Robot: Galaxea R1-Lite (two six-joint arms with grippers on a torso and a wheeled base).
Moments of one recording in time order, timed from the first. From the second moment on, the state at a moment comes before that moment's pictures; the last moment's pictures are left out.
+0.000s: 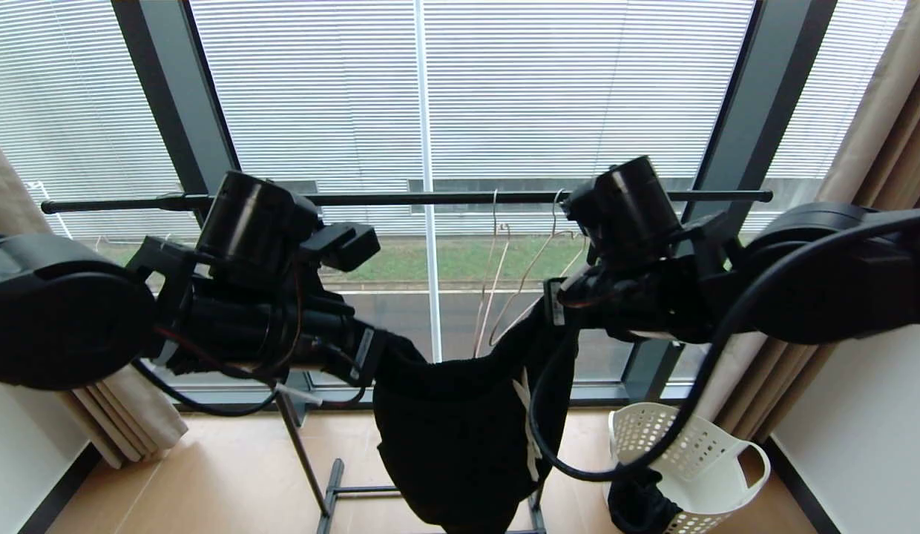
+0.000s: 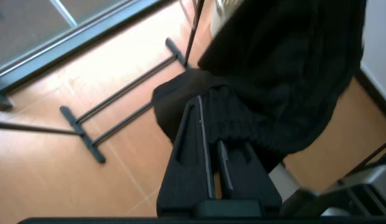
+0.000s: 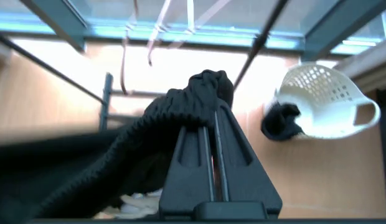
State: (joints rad) left arm -0.53 1.68 -1.11 0.15 -0.14 0.01; right arm 0.70 1.90 -1.45 0.28 -0.50 0.46
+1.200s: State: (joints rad) left arm -0.94 1.57 -0.93 0.15 0.03 -0.26; right arm 0.79 2.17 -1.87 0.40 -0.50 0.54
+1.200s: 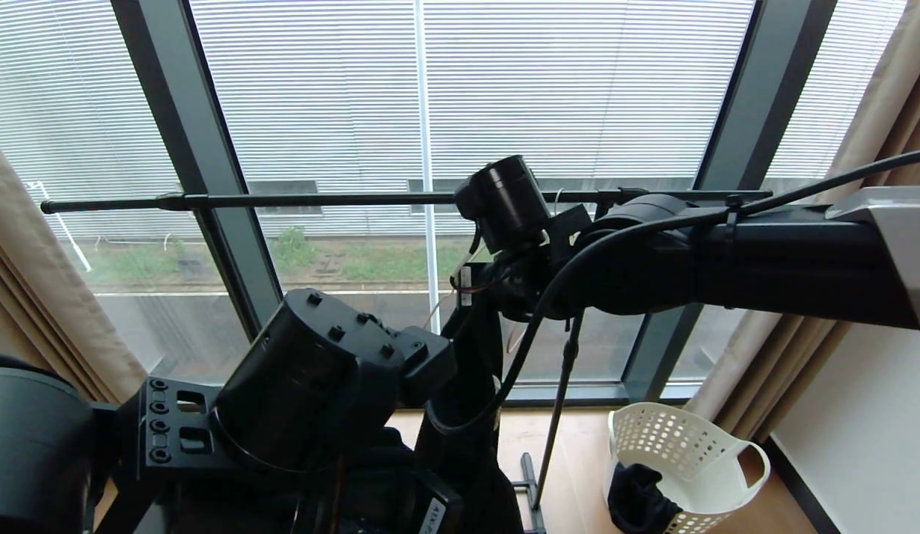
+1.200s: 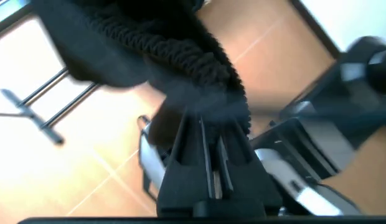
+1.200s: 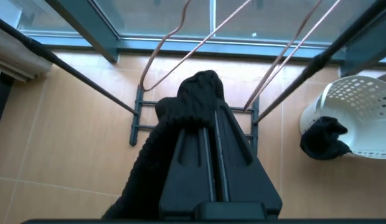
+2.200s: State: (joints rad) left arm -0.59 1.69 -1.00 0.00 0.05 -0.13; right arm 0.82 1.69 -1.17 0.39 -0.64 0.46
